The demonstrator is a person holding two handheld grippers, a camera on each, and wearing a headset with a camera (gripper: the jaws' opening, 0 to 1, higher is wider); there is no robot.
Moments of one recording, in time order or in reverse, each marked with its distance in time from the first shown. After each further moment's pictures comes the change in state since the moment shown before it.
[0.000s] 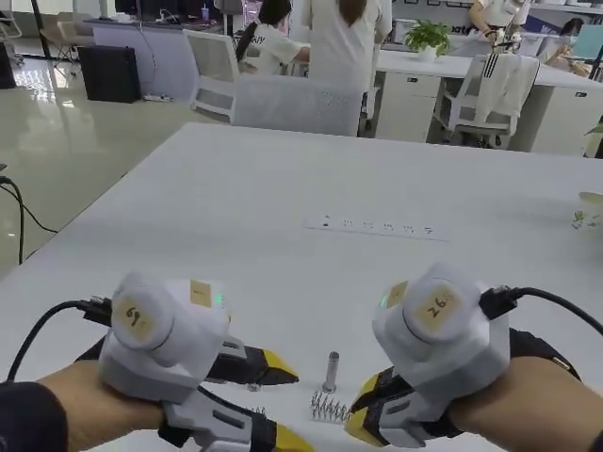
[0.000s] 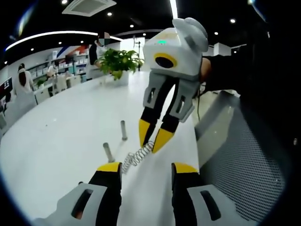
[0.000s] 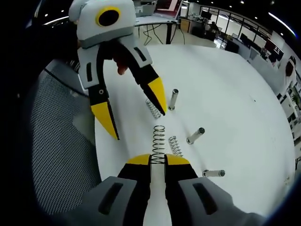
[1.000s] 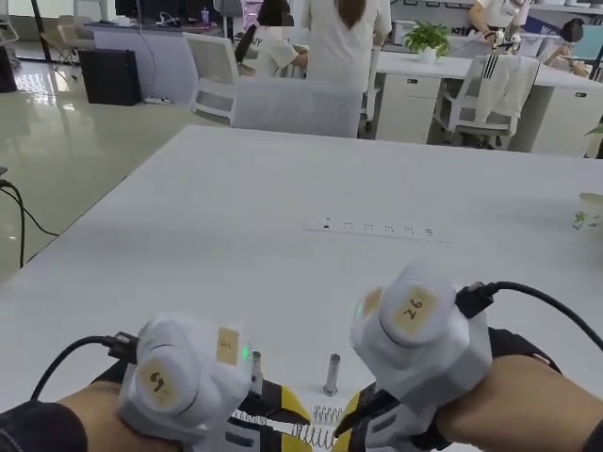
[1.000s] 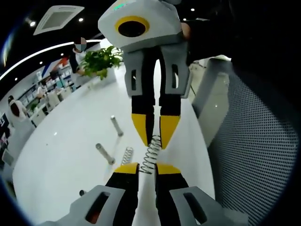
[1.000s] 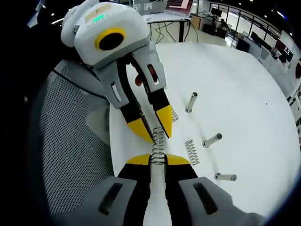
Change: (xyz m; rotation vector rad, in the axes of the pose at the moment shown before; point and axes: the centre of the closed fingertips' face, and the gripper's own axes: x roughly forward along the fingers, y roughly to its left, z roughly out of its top) left arm 0.013 -0.006 -0.020 0.265 0.095 0.002; right arm -0.001 0.025 0.009 -0.016 0.027 0.103
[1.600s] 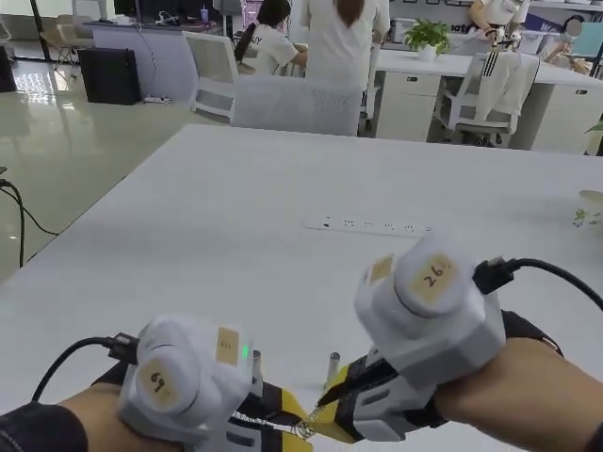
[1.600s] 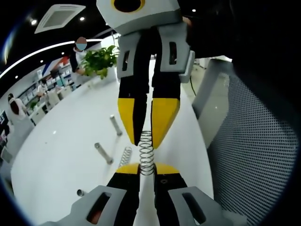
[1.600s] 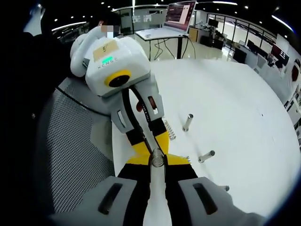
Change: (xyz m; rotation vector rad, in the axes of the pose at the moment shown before) left arm 0.002 -0.001 0.002 -0.026 -0.013 -0.005; right arm -0.016 0.001 0.037 -0.005 -0.149 -0.018
